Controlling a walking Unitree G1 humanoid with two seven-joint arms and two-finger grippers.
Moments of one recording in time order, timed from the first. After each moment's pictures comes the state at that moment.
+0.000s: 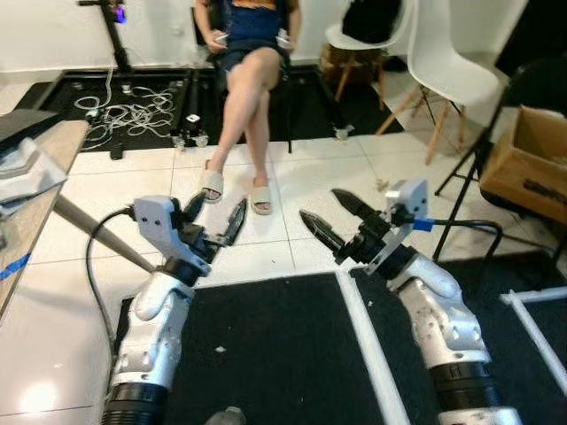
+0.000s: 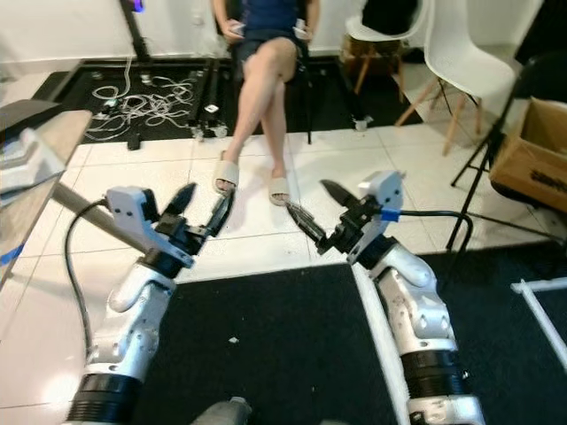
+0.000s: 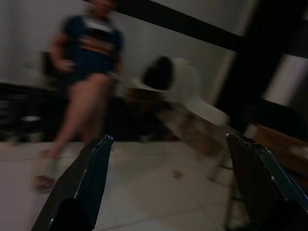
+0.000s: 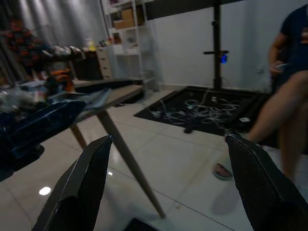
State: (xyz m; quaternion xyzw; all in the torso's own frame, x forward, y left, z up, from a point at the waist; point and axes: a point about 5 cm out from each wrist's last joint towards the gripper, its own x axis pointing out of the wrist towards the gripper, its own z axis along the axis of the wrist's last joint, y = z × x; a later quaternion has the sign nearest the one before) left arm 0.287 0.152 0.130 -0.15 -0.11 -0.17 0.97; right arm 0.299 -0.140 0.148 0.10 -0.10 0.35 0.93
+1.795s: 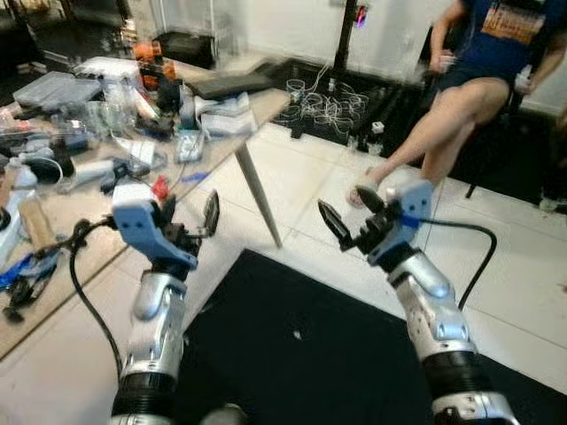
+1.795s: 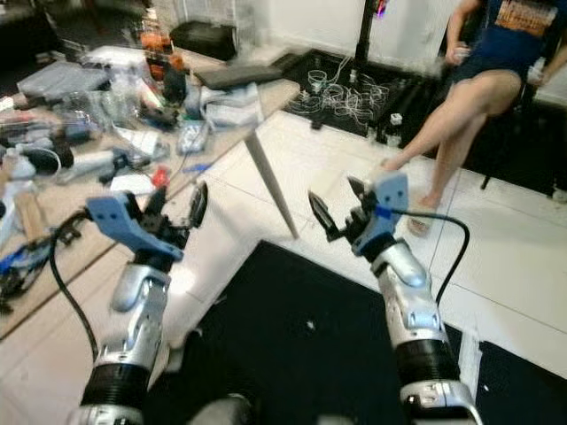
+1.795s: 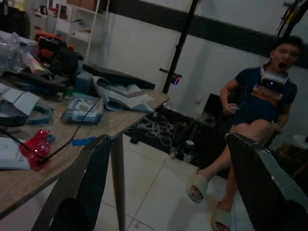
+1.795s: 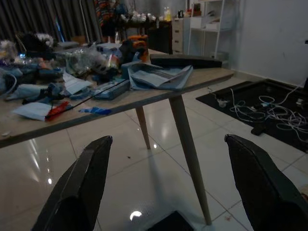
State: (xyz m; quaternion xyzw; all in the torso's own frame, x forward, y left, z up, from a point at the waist) left arm 0.298 0.152 0.120 -0.15 -0.12 -0.12 0.97; right arm 0.314 -0.160 0.131 0.04 -0.09 0.23 0.97
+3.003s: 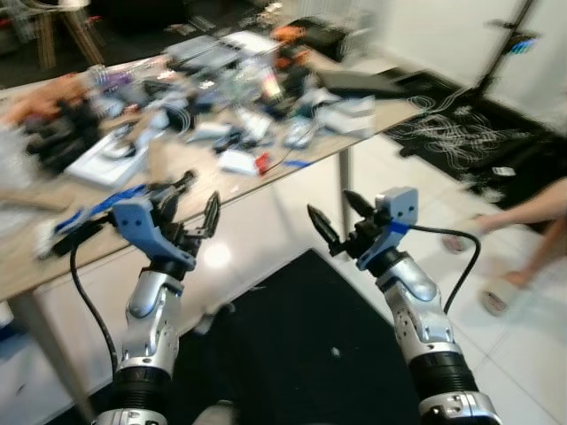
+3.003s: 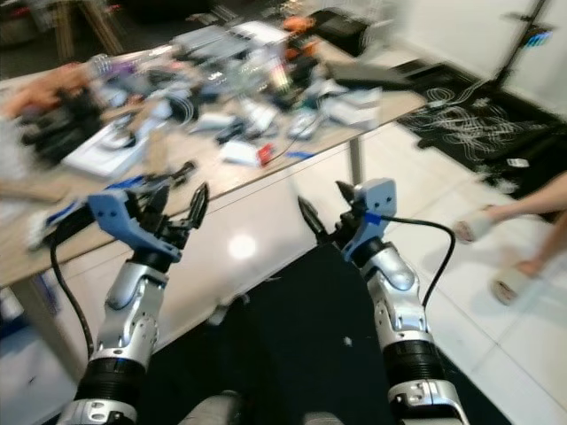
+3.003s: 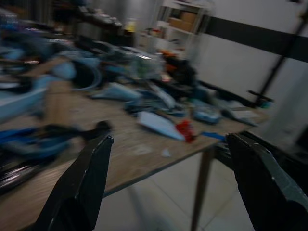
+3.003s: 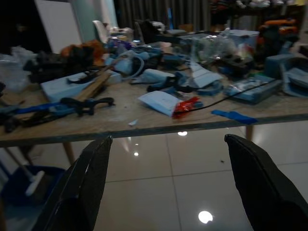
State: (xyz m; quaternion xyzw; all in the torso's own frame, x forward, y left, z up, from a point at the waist) left arm 0.295 0.157 0.104 -0.17 -0.10 -0.12 0.97; right arm 0.311 -0.152 0.119 0.04 -0.08 0.25 0.97
